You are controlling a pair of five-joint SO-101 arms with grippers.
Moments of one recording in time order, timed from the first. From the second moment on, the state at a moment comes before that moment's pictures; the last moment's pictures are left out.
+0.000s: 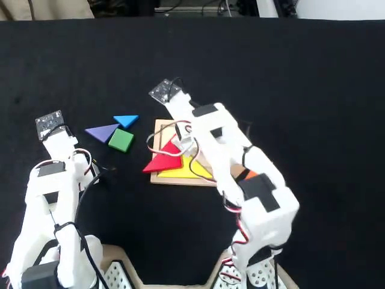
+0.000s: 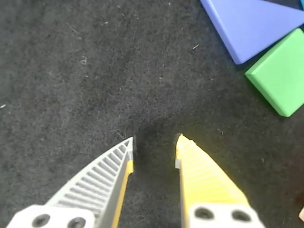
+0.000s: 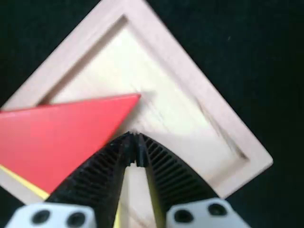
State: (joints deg) left arm -18.8 -29.1 65.0 42.5 8.0; right arm -21.5 17.3 16.2 52.2 23.3
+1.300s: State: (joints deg) left arm -18.5 -29.1 65.0 42.5 8.0; right arm -31.6 7.3 26.7 54.2 23.3
